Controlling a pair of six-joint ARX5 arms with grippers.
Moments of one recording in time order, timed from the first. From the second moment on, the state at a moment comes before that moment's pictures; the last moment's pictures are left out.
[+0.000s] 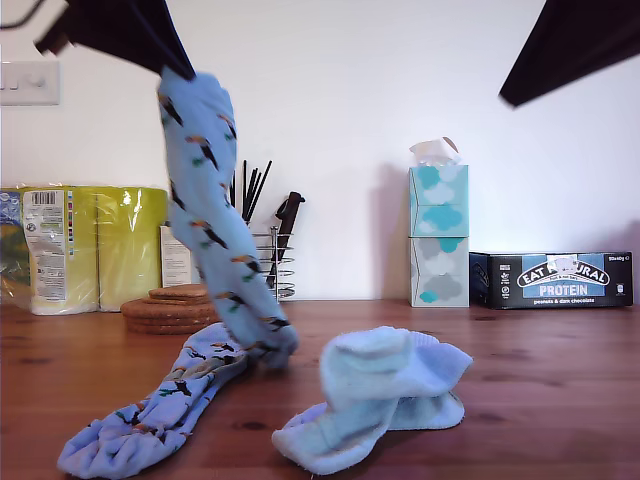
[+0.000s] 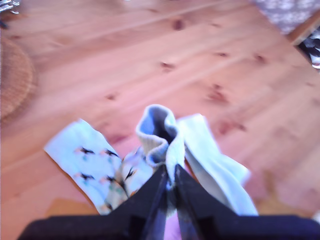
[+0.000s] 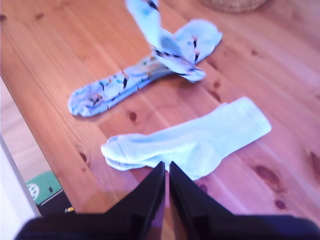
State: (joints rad) left arm -0.37 1.31 1.30 -0.74 0.40 -0.07; right arm 0.62 0.86 0.78 -0.62 -0.20 -0.23
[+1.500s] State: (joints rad) left arm -0.37 1.66 1.54 -1.06 0.36 0.03; right arm 0.62 0.91 0.78 -0.57 -0.20 -0.26
